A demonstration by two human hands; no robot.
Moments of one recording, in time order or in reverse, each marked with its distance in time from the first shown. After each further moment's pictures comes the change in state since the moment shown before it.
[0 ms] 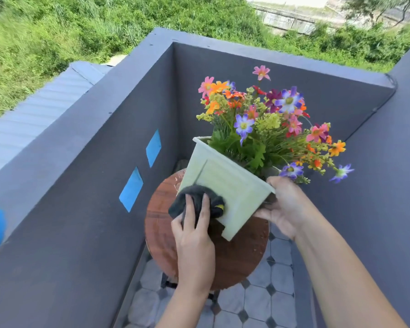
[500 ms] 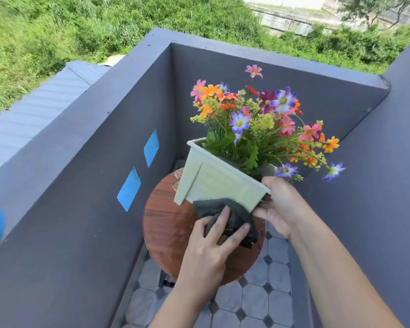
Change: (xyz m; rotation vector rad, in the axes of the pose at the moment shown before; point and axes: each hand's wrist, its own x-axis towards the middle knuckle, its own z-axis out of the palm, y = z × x) left_hand -0.011 0.012 -0.023 0.002 -0.232 0.474; right_hand -0.001 0.004 -0.002 0.018 -0.020 -0.015
